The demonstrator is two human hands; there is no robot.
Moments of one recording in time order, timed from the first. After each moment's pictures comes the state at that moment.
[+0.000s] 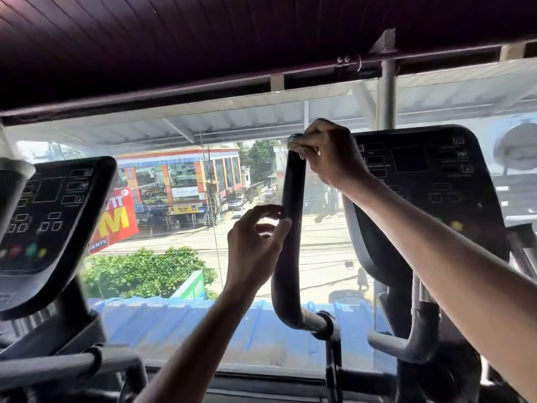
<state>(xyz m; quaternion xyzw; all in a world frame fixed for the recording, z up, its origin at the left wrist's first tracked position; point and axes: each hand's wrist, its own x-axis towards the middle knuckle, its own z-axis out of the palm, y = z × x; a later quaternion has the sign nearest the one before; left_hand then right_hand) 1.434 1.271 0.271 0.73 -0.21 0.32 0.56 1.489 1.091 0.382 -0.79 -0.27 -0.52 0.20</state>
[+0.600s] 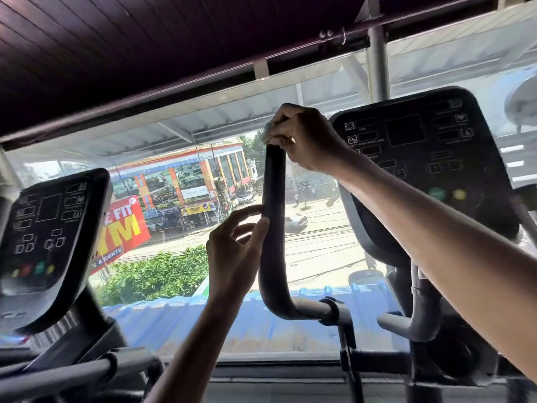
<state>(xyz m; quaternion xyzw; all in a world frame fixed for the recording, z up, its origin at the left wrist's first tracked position) 1.427 1.269 0.260 0.73 -0.19 0.32 0.58 1.498 1.083 0.383 -0.78 -0.31 -0.49 0.20</state>
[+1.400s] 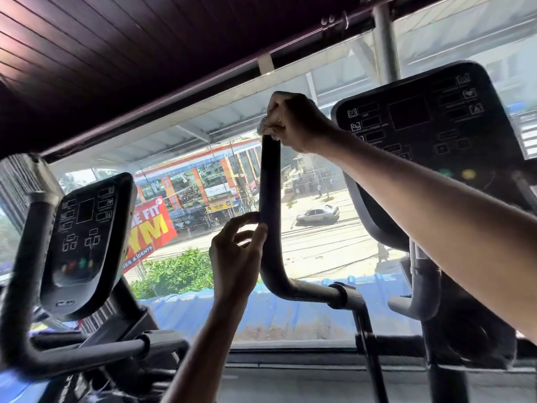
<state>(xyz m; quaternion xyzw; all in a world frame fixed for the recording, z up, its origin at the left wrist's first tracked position) 1.397 1.262 0.249 0.75 -0.13 0.33 0.56 1.494 1.079 0.398 -0.81 -0.30 -0.46 0.21</state>
